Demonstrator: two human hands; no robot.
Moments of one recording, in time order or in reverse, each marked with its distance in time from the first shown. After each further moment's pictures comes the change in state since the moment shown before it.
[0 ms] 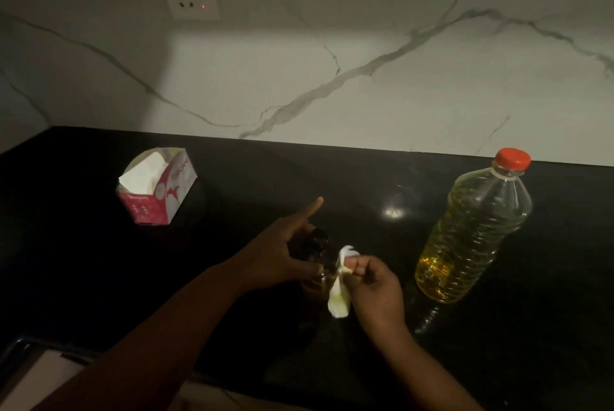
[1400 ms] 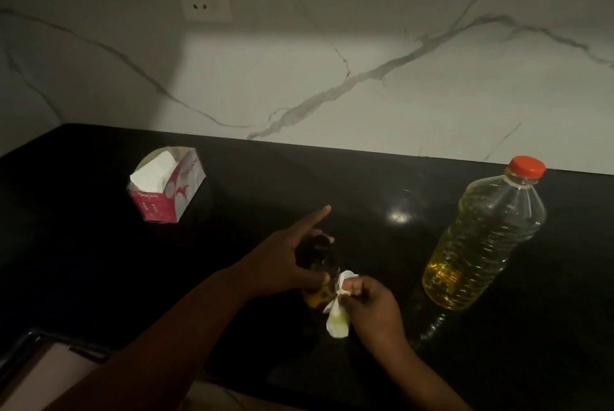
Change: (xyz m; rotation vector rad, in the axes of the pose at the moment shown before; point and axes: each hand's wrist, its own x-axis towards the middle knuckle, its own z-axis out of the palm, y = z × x) left_hand -0.009 0.002 -0.002 -0.002 -0.021 -0.031; right_hand -0.007 0.013 0.003 -0.110 -0.128 0.061
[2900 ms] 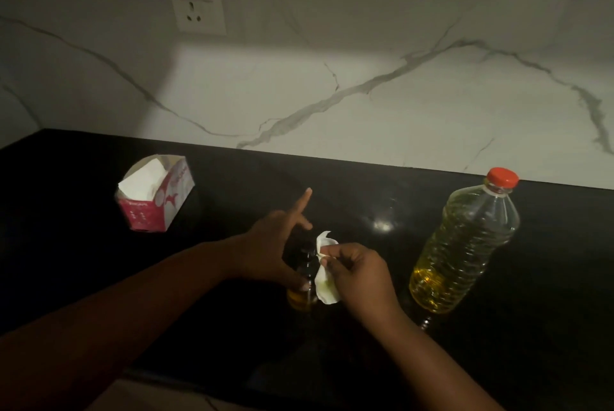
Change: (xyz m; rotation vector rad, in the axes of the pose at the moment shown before) left_hand 0.016 0.005 -0.037 0.303 -0.123 0.140; right_hand 0.008 -0.070 -0.002 -0.230 -0.005 -0.240
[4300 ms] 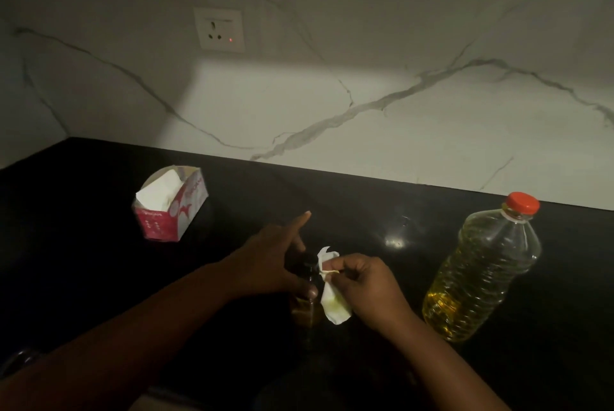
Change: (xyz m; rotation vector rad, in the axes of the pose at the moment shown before) left_hand -0.011 0.005 -0.005 -0.011 0.082 -0.175; right_hand 0.020 -0.003 -0.007 0.018 -0.185 -0.014
